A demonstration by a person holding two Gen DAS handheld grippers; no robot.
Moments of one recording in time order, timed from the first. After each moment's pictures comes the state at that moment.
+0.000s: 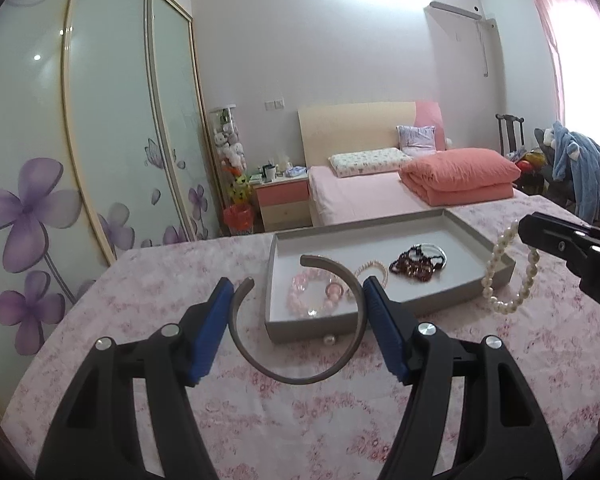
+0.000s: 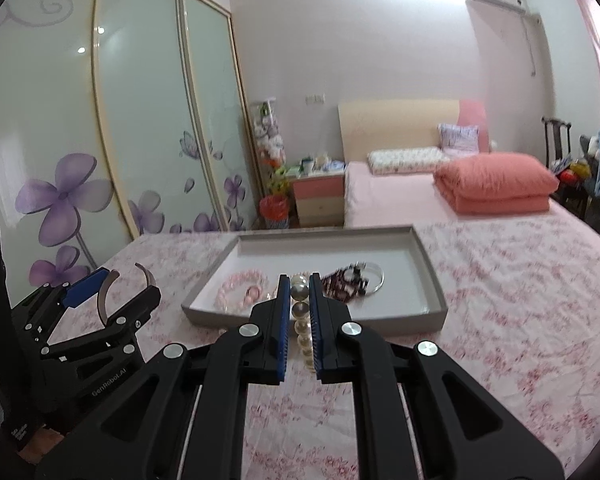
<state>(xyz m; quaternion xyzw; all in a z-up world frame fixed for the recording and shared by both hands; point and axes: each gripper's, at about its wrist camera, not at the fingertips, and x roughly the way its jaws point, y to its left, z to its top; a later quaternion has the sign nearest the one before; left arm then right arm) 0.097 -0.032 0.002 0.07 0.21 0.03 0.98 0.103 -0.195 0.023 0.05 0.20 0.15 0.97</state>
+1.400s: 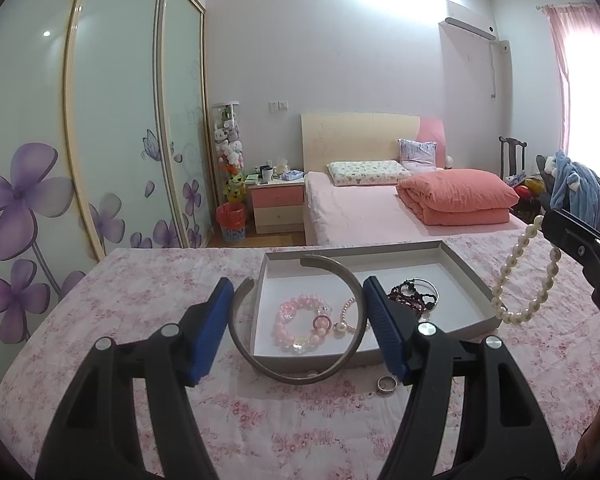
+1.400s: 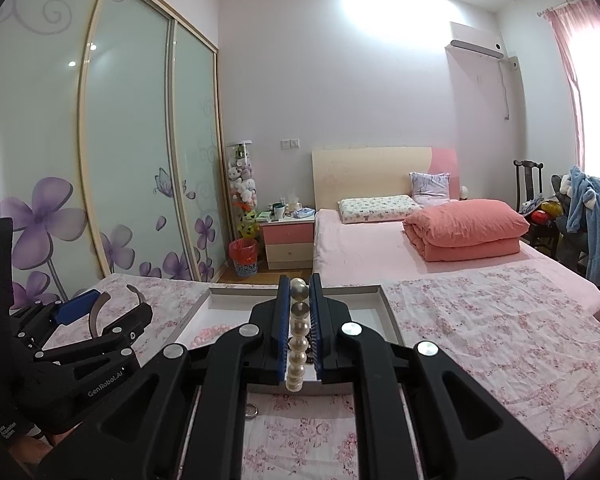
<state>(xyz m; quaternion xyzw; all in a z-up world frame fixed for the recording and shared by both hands) 0.128 -0.025 0.025 0.02 0.21 0.02 0.98 0.104 -0.201 0.048 0.03 0.13 0.09 0.99</state>
